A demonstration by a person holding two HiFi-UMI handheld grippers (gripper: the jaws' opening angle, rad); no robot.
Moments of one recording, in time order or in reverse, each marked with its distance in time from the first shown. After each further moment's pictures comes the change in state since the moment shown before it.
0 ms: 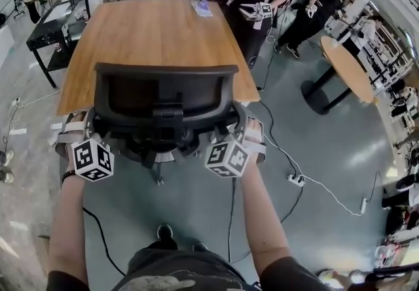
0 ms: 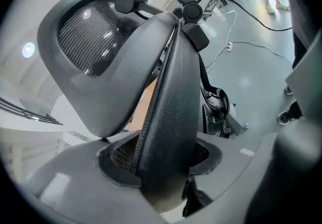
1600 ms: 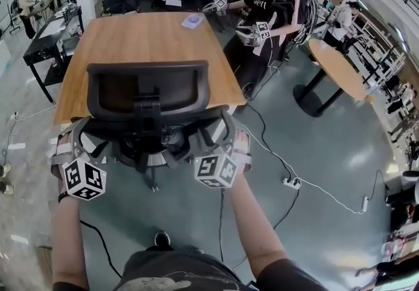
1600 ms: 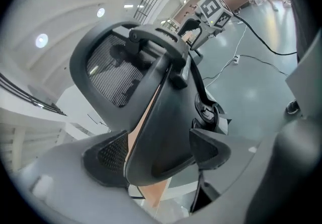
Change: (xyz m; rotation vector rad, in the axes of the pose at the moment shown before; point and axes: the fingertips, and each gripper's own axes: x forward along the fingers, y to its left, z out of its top) left arm -0.064 -0.020 0.023 -0.129 -0.039 0.038; right arm -0.055 0.001 -0.005 0.145 -0.106 -0.056
